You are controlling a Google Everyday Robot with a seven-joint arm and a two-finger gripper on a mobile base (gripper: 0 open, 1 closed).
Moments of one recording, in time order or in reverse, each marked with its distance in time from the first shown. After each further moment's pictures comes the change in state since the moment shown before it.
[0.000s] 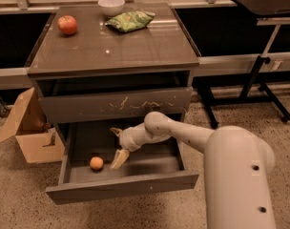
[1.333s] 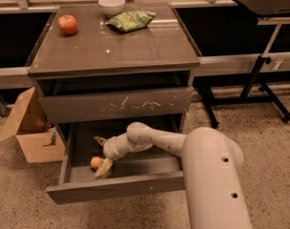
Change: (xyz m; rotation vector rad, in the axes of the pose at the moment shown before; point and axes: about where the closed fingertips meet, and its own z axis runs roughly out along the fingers) arm -0.003 0.009 0.096 -0.030 -0.046 -0.027
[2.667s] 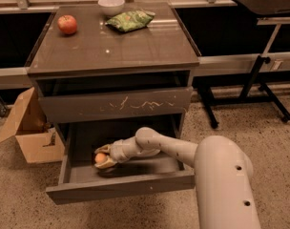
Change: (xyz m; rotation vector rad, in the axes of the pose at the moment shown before) arm 0.017 0.004 -0.013 0.049 -0.067 0.000
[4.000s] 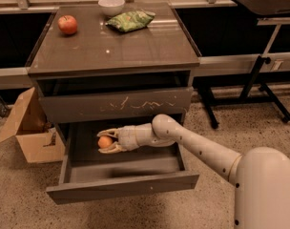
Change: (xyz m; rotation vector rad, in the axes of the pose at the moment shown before) arm -0.097 -0.005 -0.103 0.079 -0.184 -0.288
